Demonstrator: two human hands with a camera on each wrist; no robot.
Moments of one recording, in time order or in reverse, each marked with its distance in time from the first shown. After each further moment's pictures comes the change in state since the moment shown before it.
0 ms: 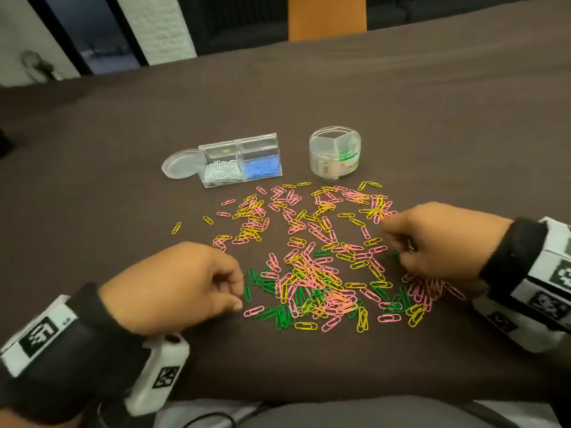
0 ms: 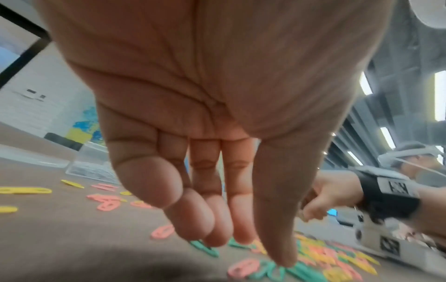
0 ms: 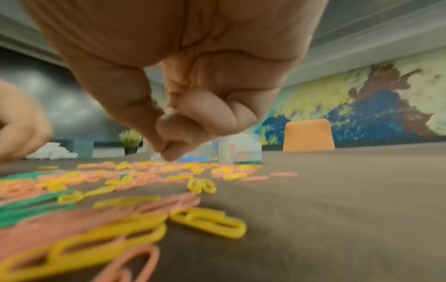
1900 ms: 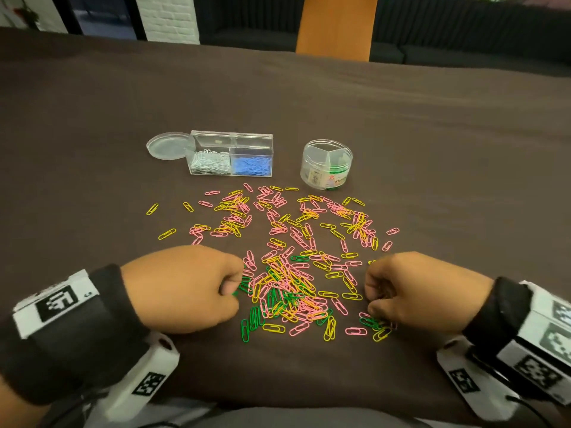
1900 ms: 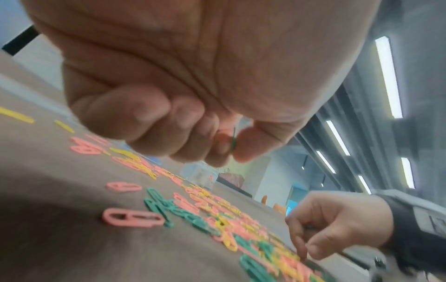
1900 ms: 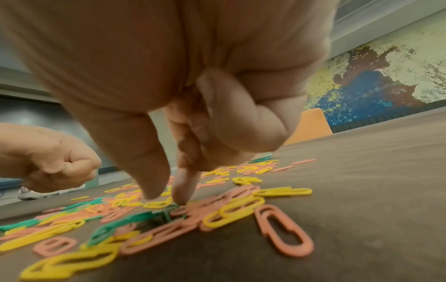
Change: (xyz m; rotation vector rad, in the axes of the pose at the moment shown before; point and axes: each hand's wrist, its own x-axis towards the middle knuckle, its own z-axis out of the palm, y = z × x) left_hand 0.013 0.027 0.028 0.078 0.089 0.009; right_hand -0.019 -0.009 0.013 0.030 -0.157 0.051
